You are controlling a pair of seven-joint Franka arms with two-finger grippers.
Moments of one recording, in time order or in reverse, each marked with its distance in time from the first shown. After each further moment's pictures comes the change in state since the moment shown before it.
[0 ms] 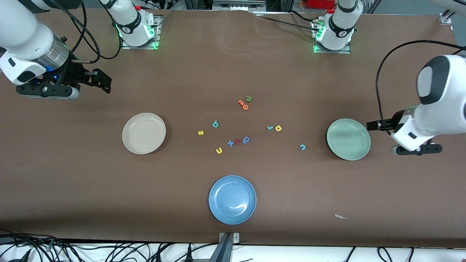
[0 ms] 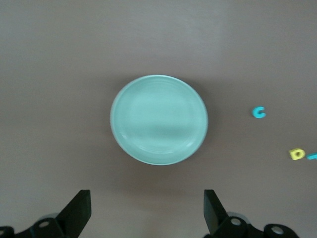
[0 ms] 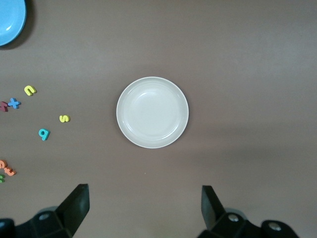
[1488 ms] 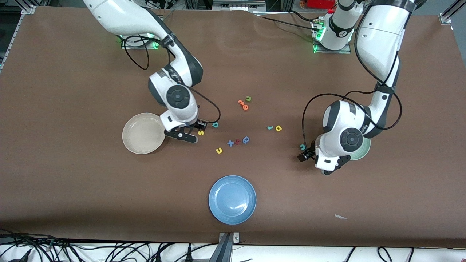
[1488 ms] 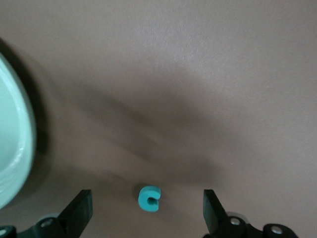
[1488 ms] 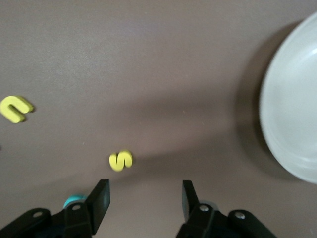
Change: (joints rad) left arm -0.223 0.328 -0.003 -0.137 -0.133 0.599 -0.651; right arm 0.384 0.601 0.021 -0.037 -0.217 0.561 0.728
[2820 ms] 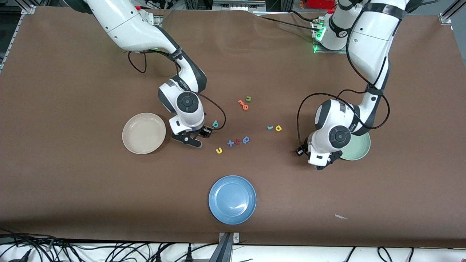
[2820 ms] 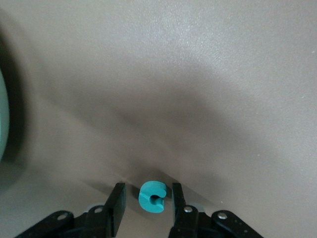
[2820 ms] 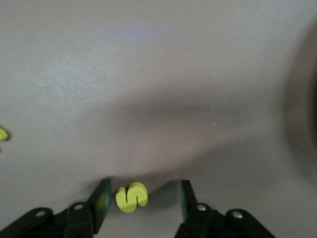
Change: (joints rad) left arm -0.024 0.018 0.001 -0.037 0.000 0.026 -0.026; right arm 0.005 0.102 -0.007 0.003 -0.037 0.151 0.107
